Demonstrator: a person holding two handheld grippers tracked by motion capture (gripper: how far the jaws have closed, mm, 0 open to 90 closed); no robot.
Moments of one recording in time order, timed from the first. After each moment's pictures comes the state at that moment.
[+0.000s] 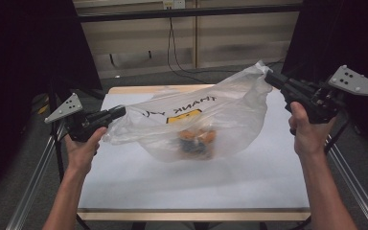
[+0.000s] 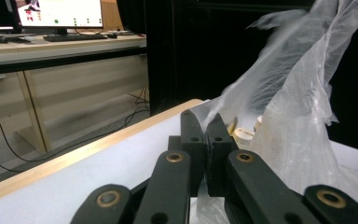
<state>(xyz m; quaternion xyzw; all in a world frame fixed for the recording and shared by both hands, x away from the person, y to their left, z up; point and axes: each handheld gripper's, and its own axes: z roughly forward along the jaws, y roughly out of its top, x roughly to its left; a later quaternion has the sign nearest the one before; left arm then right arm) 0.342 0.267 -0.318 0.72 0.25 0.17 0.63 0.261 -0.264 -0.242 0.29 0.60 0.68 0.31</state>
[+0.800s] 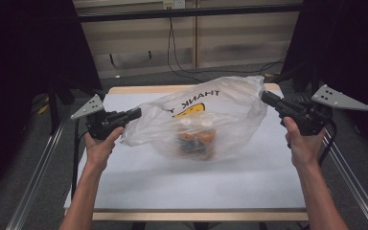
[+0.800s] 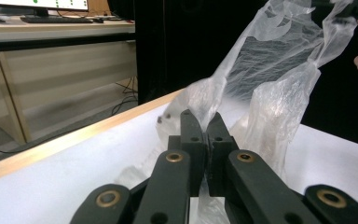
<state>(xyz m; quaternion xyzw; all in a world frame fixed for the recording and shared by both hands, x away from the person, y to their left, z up) 0.363 0.236 -0.351 0.74 0.25 0.13 0.61 0.272 -0.274 -0.300 0.34 0.63 0.64 0.28</state>
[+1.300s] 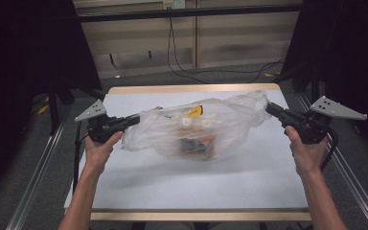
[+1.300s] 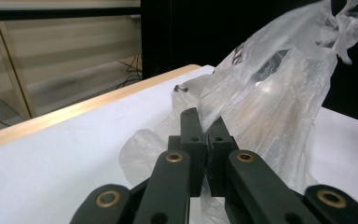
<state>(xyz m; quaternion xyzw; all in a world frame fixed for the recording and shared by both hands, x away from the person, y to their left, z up) 0.369 0.245 -0.368 0.76 0.27 0.12 0.58 0.268 -0.288 -0.329 0.39 0.64 0.60 0.28</state>
